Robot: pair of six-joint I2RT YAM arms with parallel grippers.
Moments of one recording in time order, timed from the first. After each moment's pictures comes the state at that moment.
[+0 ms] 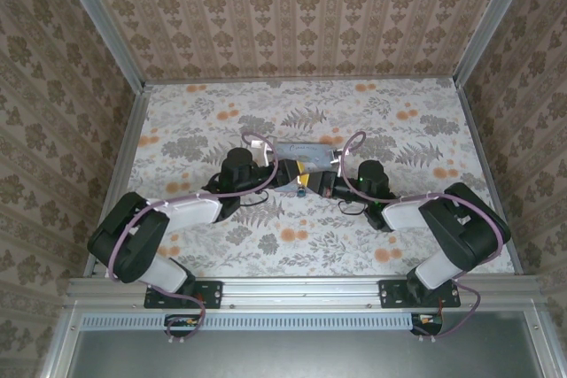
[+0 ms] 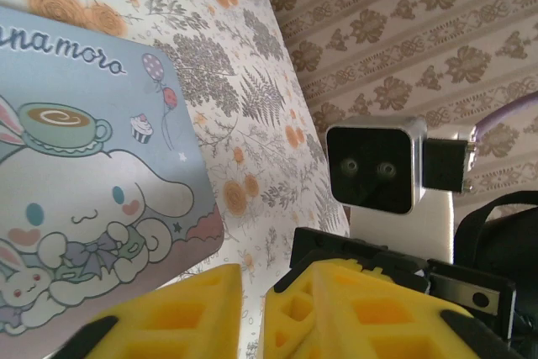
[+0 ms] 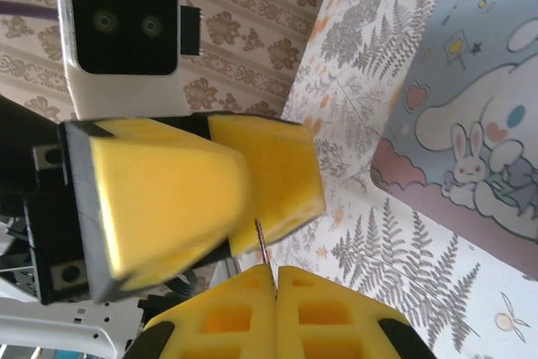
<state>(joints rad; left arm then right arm) -0.69 1.47 0.60 0.62 0.48 -0.96 0.50 1.56 0.43 0.98 -0.66 1.02</state>
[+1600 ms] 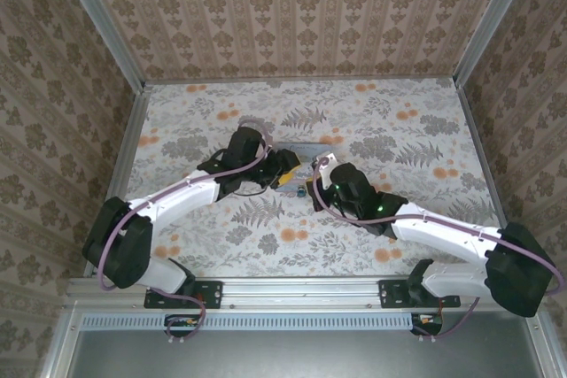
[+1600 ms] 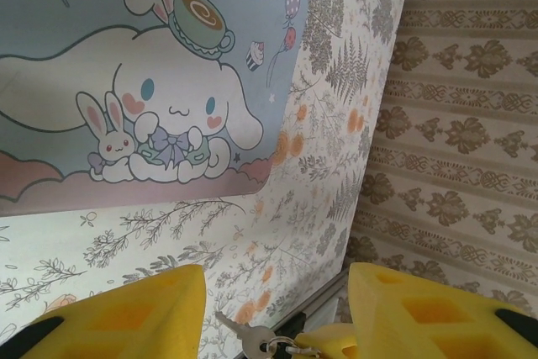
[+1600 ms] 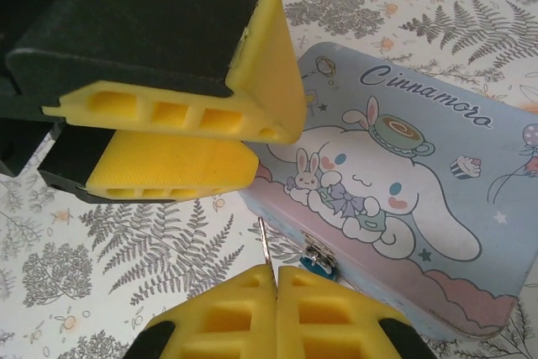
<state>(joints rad) -0.69 1.44 0.89 -0.08 0.47 -1.23 0.82 1.20 0.66 0.01 0.13 0.25</state>
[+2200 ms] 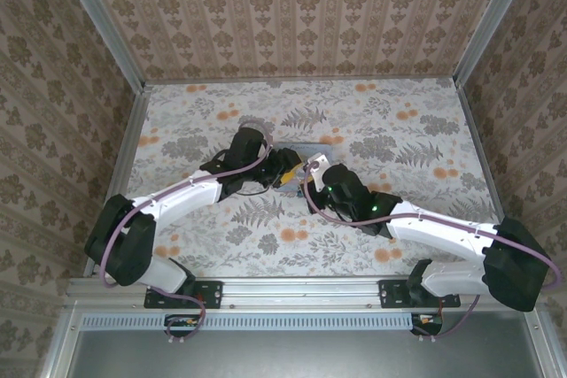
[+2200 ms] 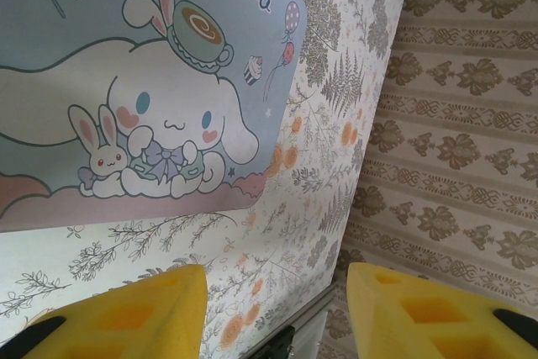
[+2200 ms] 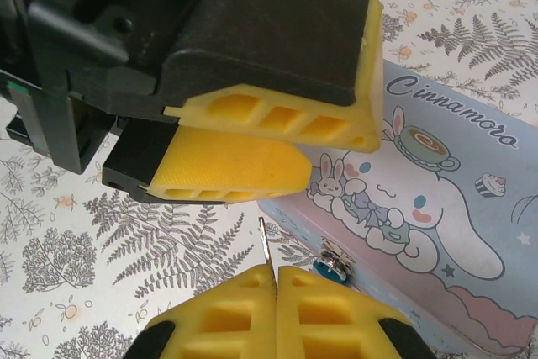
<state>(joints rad) -0.69 1.46 0.88 -0.04 0.44 -1.28 0.87 1.23 0.71 -0.02 0.16 0.20</state>
